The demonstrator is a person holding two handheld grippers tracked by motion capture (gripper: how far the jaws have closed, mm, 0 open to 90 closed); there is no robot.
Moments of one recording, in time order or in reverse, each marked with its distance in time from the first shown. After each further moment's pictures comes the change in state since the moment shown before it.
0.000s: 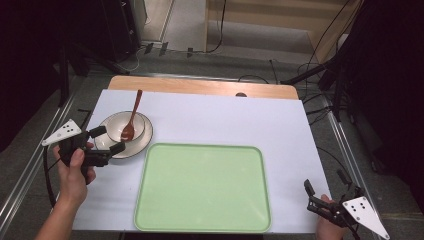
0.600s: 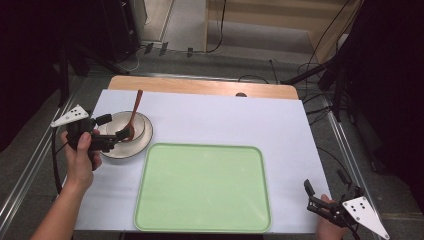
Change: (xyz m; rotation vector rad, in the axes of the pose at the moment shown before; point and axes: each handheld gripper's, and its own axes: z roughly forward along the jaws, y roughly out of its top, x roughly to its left) left arm 0.012 0.024 0.025 0.012 -0.008 -0.019; right arm 0.000 0.000 0.000 0.000 0.001 -0.002
